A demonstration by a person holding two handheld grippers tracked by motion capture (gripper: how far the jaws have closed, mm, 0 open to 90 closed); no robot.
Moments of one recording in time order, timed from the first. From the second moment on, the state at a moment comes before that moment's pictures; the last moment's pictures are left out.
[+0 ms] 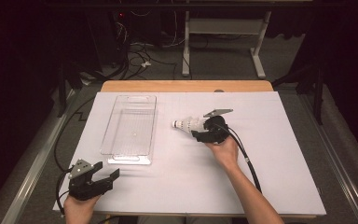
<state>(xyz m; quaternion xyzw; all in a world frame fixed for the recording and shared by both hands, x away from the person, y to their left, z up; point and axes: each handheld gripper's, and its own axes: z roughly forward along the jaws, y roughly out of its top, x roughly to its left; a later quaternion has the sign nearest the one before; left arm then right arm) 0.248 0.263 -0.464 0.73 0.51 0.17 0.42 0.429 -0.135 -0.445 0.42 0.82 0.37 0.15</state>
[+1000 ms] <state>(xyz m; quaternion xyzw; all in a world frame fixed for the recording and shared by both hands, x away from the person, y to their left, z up) 0.248 0.261 -0.463 0.74 0.51 0.17 0.41 0.440 -0.113 -0.461 0.41 0.81 0.38 0.16</state>
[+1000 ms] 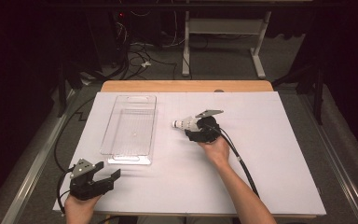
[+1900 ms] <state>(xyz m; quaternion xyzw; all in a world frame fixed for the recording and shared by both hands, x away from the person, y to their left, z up) 0.248 0.261 -0.463 0.74 0.50 0.18 0.41 0.443 -0.108 -0.455 0.41 0.83 0.35 0.13</state>
